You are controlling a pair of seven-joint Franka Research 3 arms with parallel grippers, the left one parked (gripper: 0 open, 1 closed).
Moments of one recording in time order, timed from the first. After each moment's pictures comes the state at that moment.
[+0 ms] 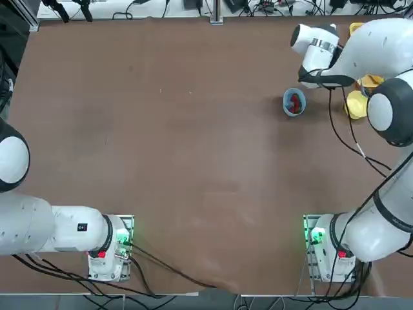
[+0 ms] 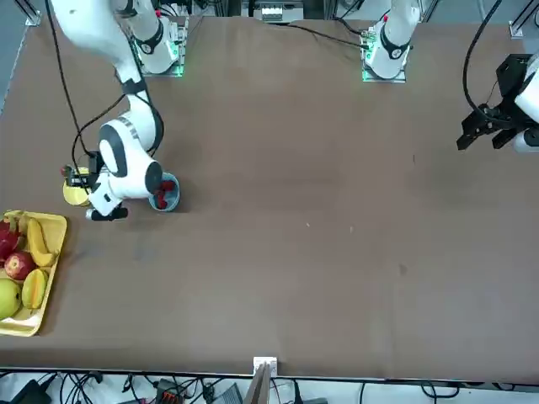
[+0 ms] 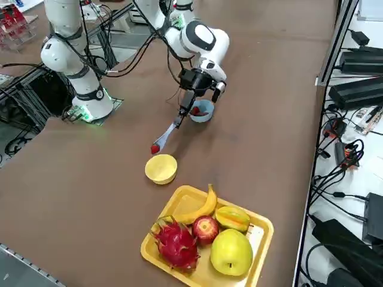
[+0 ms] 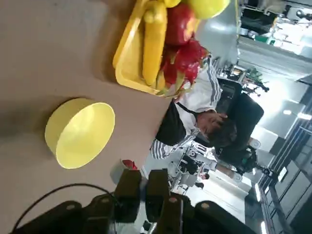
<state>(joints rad) 0.34 0.45 -0.14 -1.95 -1.03 1.69 0.42</state>
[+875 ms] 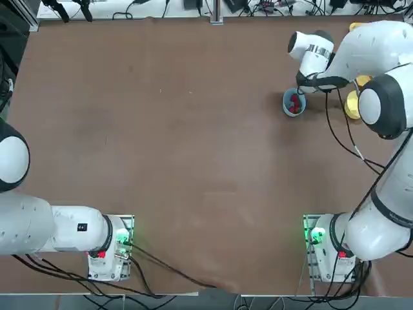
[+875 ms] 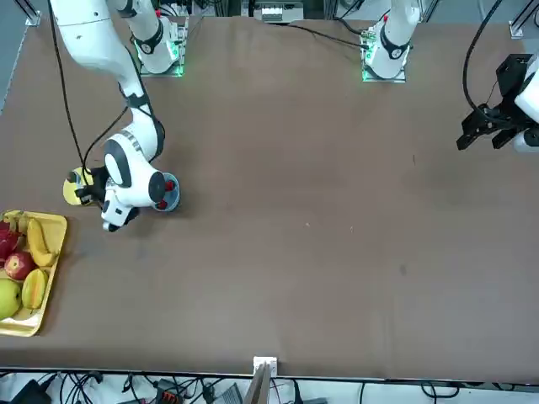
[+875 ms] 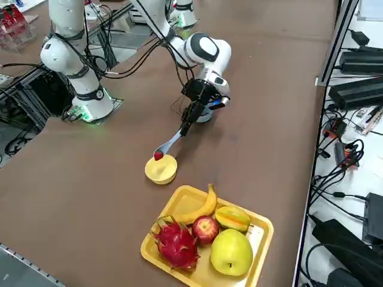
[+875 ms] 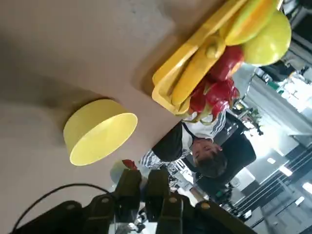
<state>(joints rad) 0.33 0.54 -0.13 -1.90 -1.03 1.73 0.08</state>
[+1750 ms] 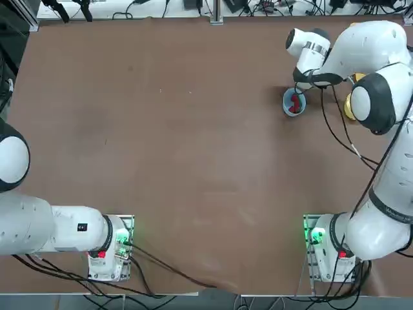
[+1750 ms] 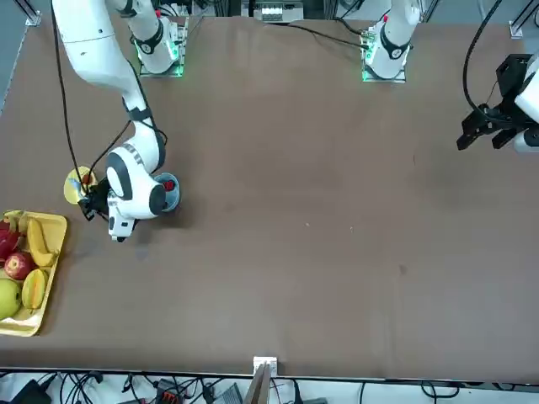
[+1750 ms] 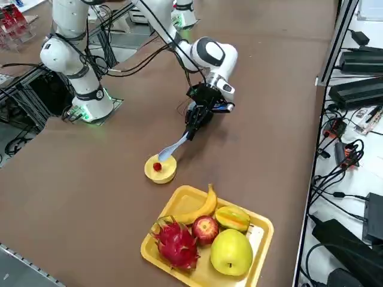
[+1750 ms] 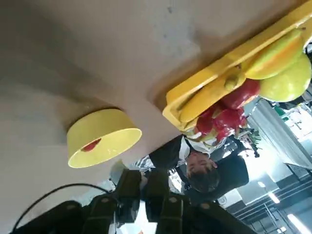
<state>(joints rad) 0.32 0.62 -0.13 -1.80 -0.98 1.73 -0.12</state>
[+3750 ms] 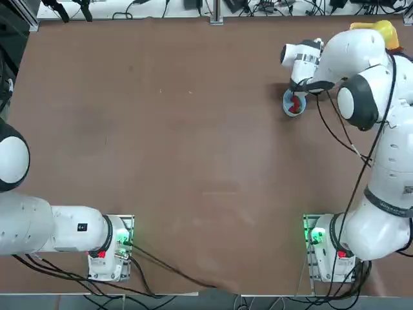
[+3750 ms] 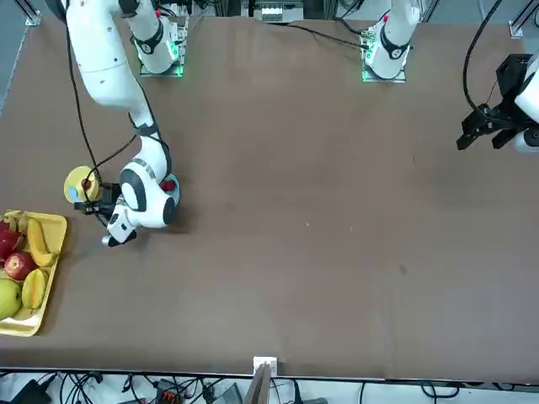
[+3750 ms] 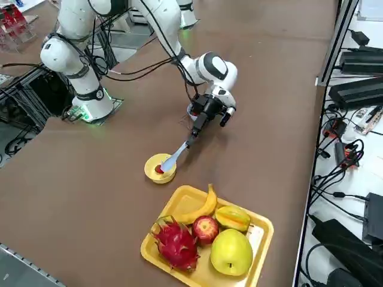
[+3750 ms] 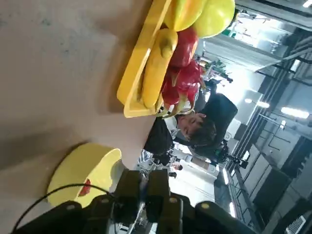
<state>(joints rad) 0.32 0.78 -0.12 -1.74 -1.13 1.62 0.59</state>
